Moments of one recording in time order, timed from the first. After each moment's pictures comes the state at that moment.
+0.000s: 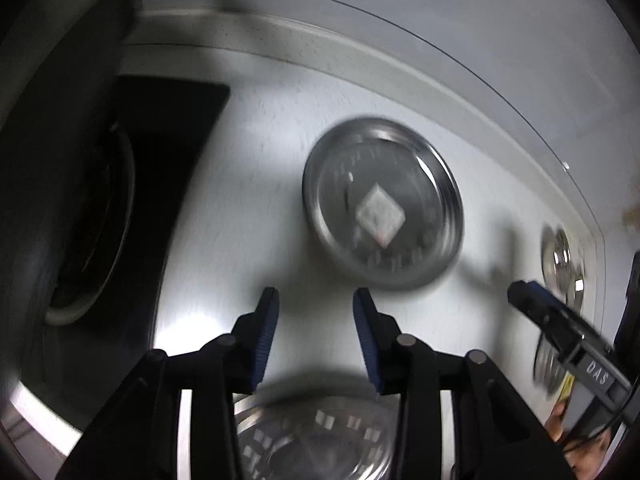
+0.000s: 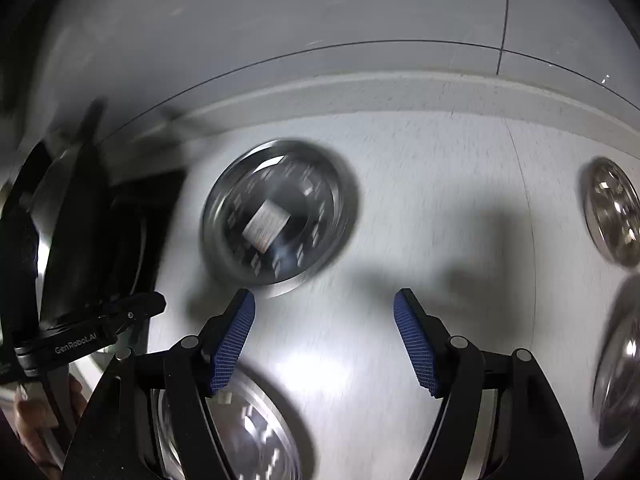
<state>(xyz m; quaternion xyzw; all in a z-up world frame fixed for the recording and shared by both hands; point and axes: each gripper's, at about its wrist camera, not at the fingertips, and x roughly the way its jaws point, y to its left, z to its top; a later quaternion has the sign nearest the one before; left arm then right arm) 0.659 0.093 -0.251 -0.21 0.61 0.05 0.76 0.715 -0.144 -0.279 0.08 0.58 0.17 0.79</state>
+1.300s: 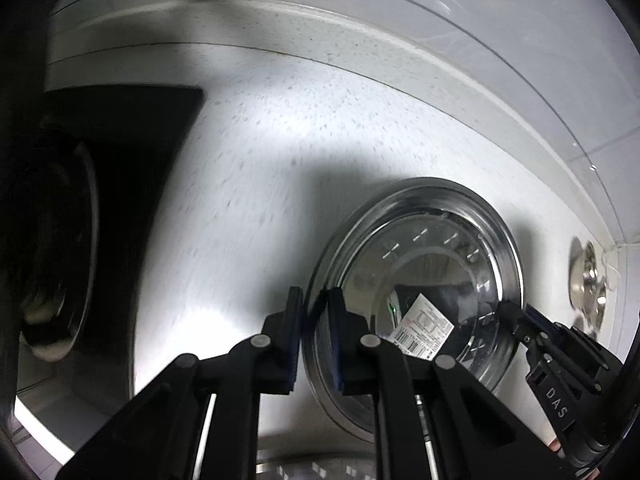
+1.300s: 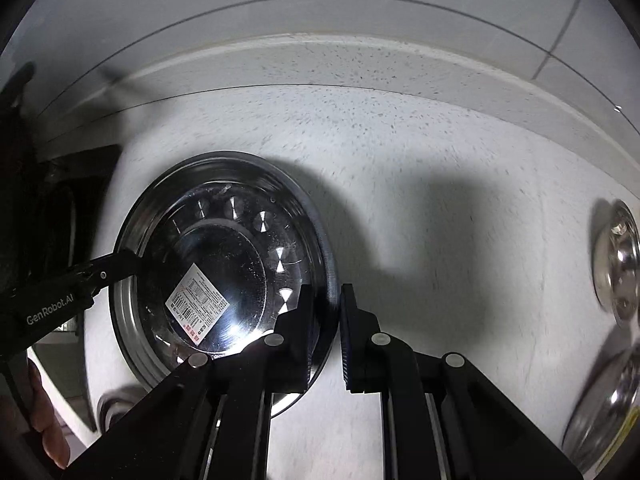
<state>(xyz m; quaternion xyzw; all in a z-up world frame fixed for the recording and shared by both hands) 0.690 0.087 -0.286 -0.19 0.62 0.07 0.76 0.716 -0.097 -0.302 -0.02 0.61 0.13 0.78</state>
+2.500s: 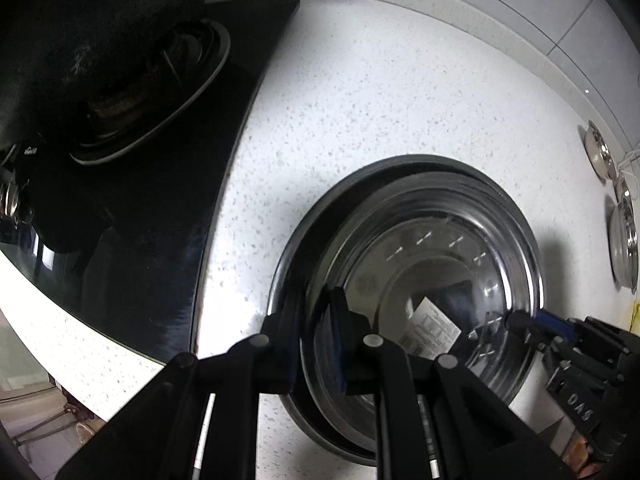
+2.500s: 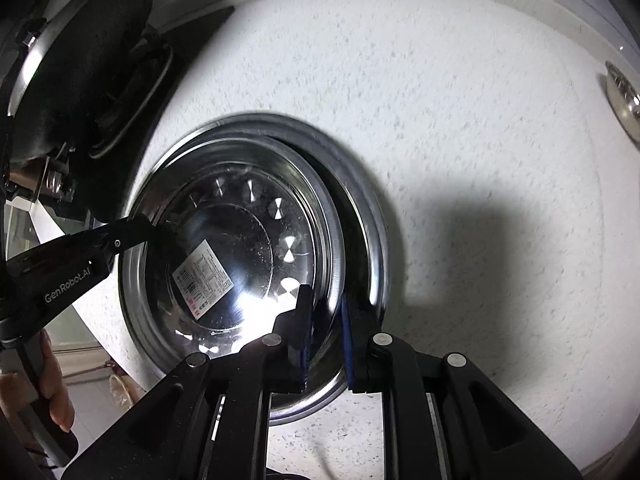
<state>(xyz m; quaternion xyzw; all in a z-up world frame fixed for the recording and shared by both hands) 0.525 0.071 -0.320 -0.11 0.62 0.09 0.77 0.515 -0.083 -0.321 -0.01 0.64 0.19 0.74</state>
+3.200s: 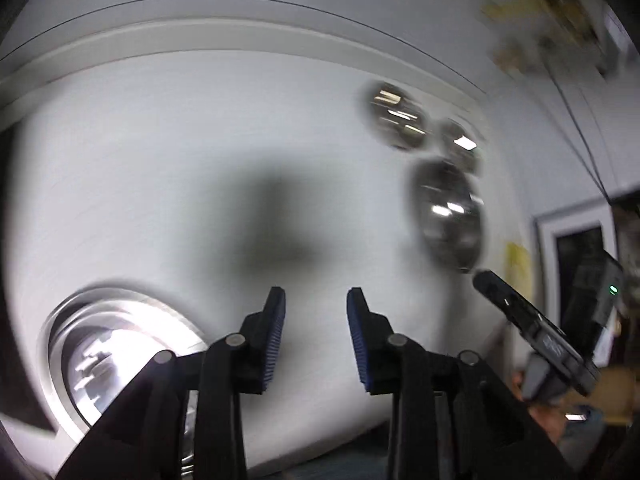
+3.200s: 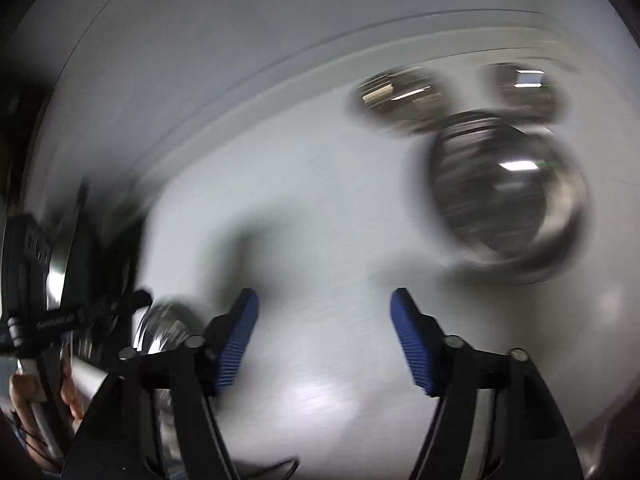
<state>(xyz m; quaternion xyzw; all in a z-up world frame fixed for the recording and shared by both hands) 0.640 -0.153 -0.219 -0.13 0.62 -0.22 0.74 0.502 -0.406 -0.225 0.23 0.50 0.00 0.83</state>
